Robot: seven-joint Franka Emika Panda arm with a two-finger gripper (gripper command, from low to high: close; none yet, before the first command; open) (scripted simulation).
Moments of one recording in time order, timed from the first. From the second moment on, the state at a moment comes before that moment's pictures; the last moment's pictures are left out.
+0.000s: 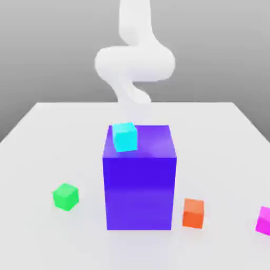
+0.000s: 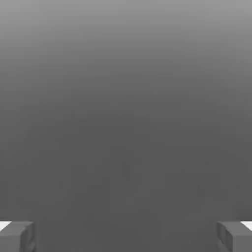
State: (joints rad) arm 0.02 -0.71 0.03 -2.31 -0.01 2.33 0.78
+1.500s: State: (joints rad) arm 0.37 0.34 0.34 -2.36 -0.26 2.69 0.66
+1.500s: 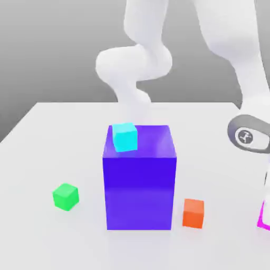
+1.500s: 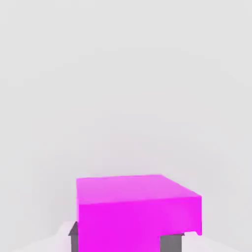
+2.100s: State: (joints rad) arm -0.26 -0.15 -0.08 -2.70 -0.05 2.70 0.66
